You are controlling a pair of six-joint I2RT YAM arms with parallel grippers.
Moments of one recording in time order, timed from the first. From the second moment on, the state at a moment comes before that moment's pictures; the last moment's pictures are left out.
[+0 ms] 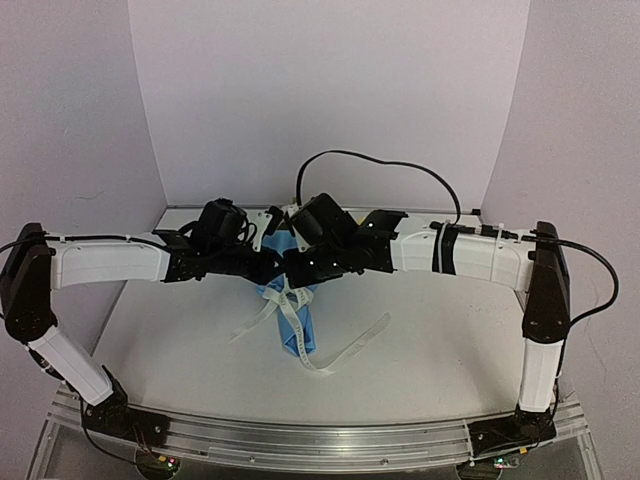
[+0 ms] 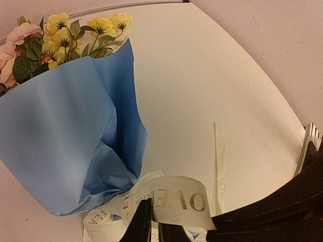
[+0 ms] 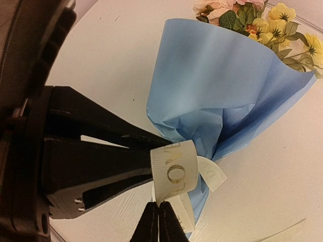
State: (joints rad) left arm -0.76 1.55 1.03 -0.07 0.18 -0.27; right arm 1.06 1.98 1.74 -0.55 0.18 0.52
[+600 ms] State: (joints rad) left arm -0.76 1.46 0.84 0.07 0.13 -0.36; right arm 1.03 1.89 1.57 -0.50 0.14 0.58
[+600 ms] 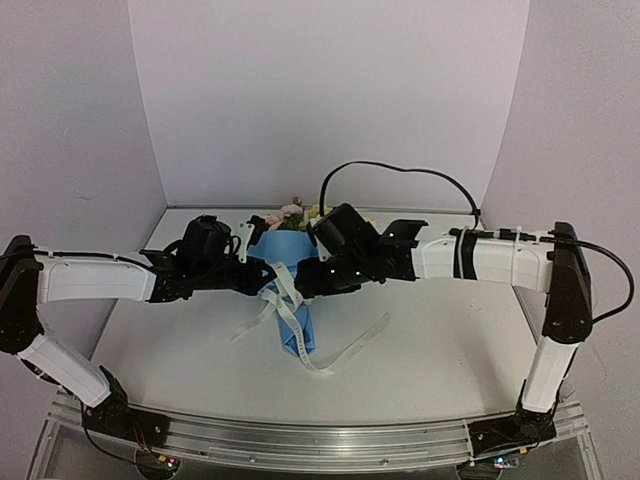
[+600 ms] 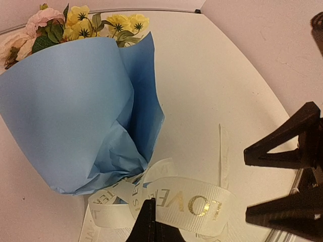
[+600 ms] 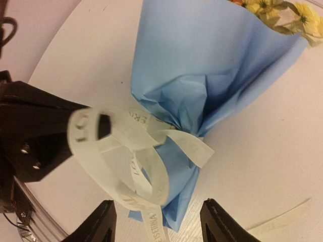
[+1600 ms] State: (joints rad) left arm -0.76 1.36 0.72 0.19 0.16 -0.39; right arm 0.89 2.10 1.71 -0.42 -0.13 0.60
